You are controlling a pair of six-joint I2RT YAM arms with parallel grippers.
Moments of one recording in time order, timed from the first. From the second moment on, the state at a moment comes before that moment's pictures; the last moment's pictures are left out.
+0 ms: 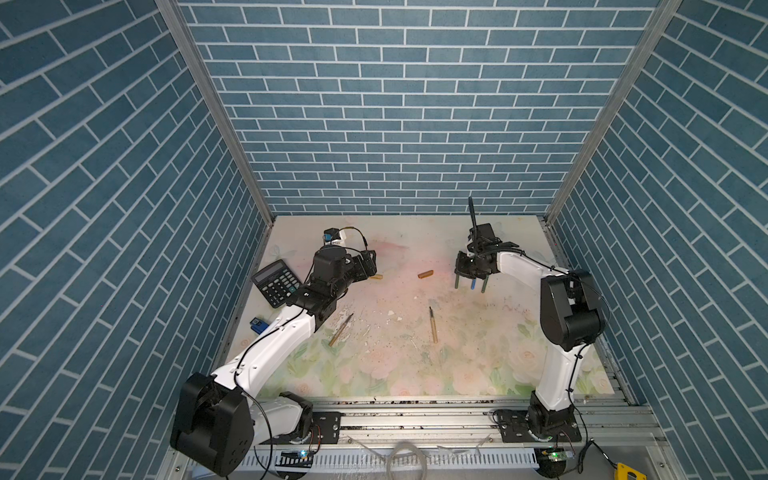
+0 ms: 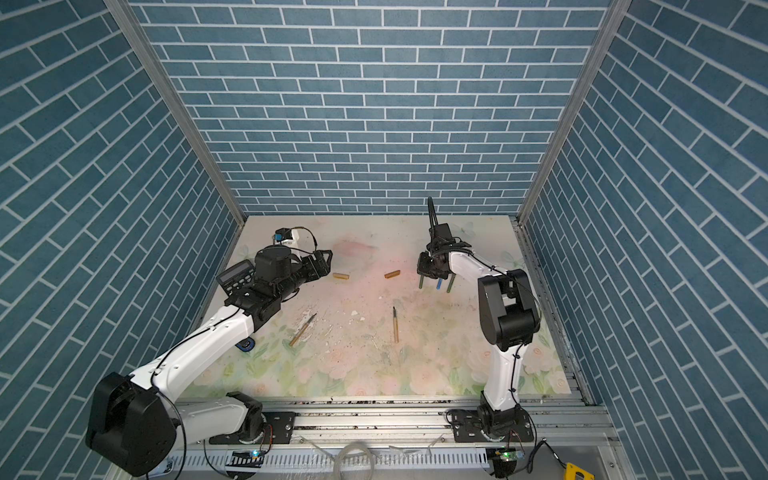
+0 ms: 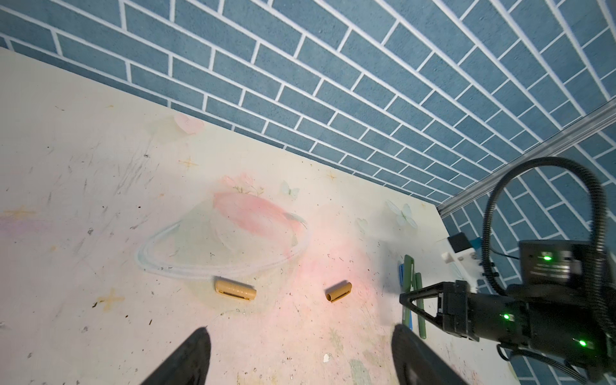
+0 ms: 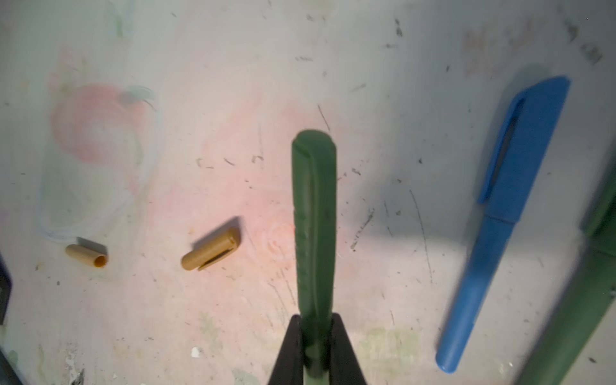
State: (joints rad) left arm -0.40 1.22 0.88 -0.07 -0.03 -0.58; right arm 0.34 1.98 1.43 -0.55 -0.22 0.47
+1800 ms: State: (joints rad) left arm -0.35 1.24 0.91 -0.10 -0.02 -0.54; right arm 0.39 1.75 1.40 -0.62 -0.06 0.46
